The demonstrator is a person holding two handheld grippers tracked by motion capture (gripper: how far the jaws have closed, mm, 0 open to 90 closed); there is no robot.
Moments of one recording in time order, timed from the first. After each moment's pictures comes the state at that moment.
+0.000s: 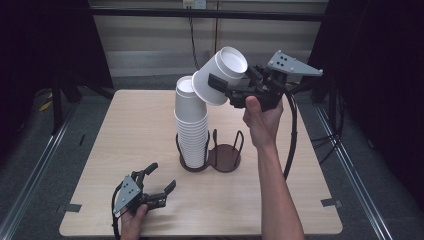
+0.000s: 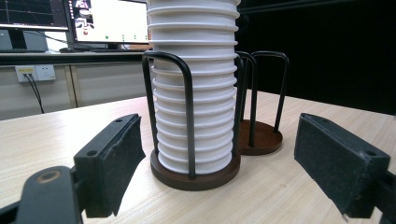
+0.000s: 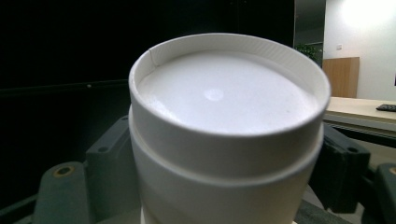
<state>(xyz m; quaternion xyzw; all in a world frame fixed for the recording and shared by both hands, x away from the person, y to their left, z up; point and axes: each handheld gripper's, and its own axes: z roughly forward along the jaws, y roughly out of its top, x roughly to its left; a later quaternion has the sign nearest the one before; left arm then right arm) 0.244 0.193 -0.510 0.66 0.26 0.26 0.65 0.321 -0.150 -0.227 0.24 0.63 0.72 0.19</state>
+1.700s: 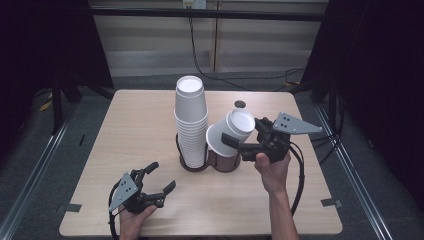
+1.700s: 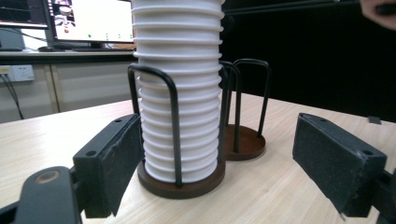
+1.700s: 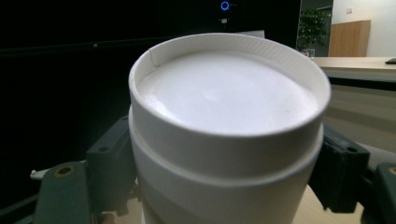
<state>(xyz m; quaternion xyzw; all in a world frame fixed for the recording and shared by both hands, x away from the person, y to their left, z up) 0.244 0.196 -0.494 0.67 0.24 0.22 0.66 0.269 -0.175 -0.328 0.26 0.66 0.68 0.16</state>
